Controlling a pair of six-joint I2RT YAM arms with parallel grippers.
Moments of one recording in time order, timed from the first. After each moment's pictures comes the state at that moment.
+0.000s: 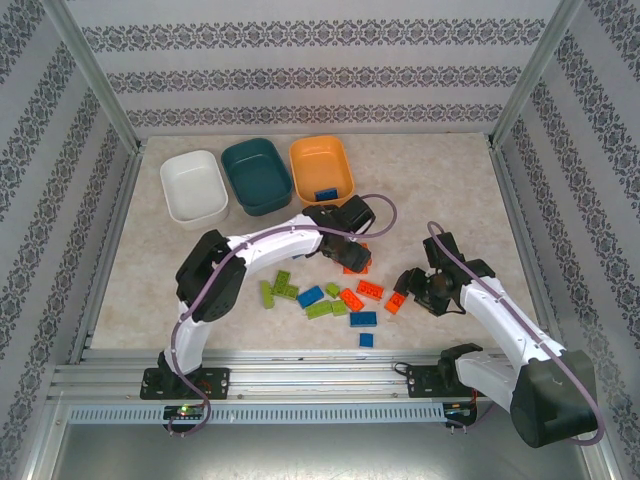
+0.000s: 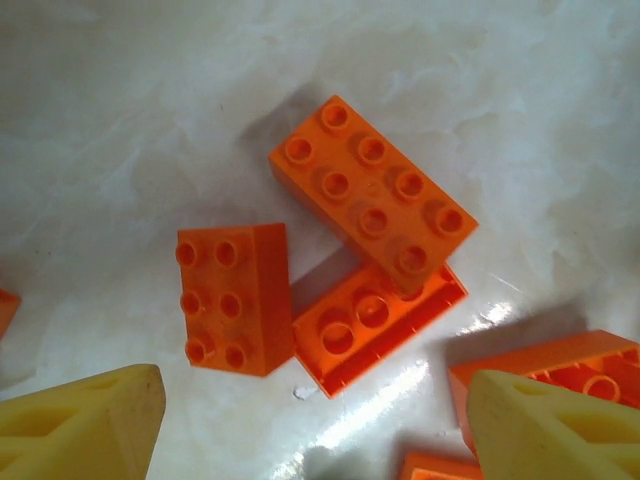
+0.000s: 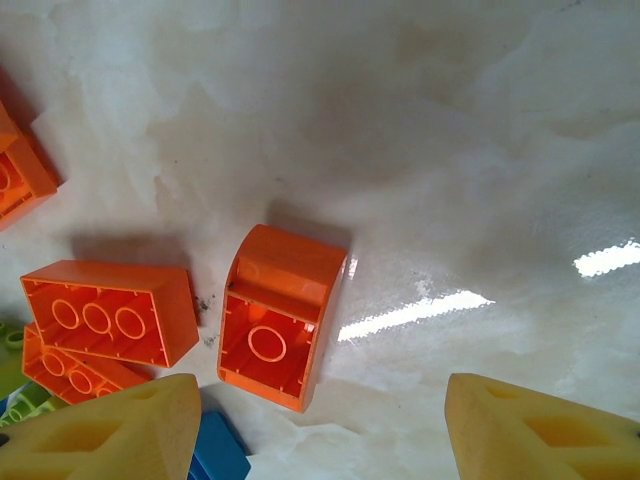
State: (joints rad) left arm -0.83 2.08 1.66 -0.76 -0.03 -0.27; right arm 0.22 1.04 0.60 -0.84 -0.20 0.76
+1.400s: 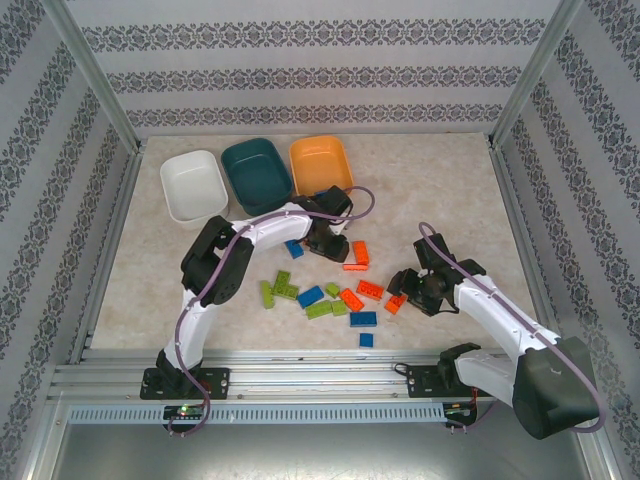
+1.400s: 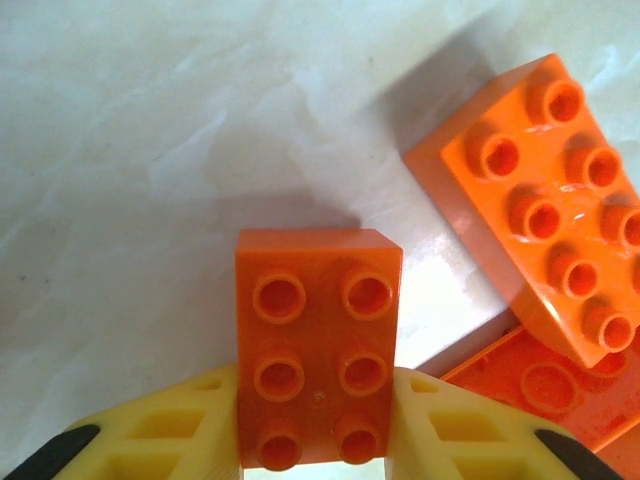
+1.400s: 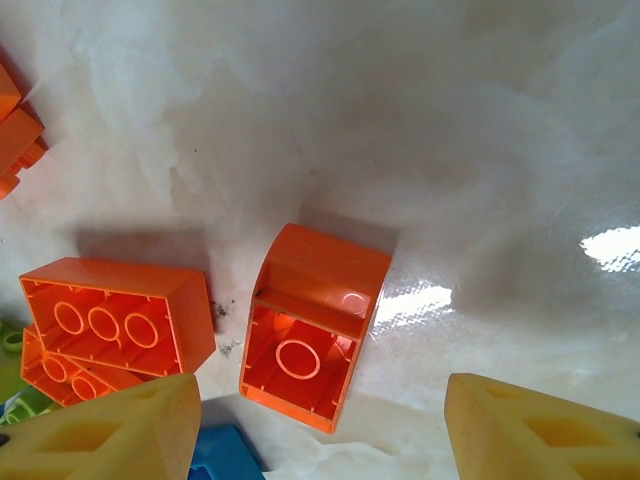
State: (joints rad) left arm -0.68 2.17 1.65 -0.75 0.19 -0.27; right arm 0.29 1.09 0.58 -0.76 -0.20 0.81
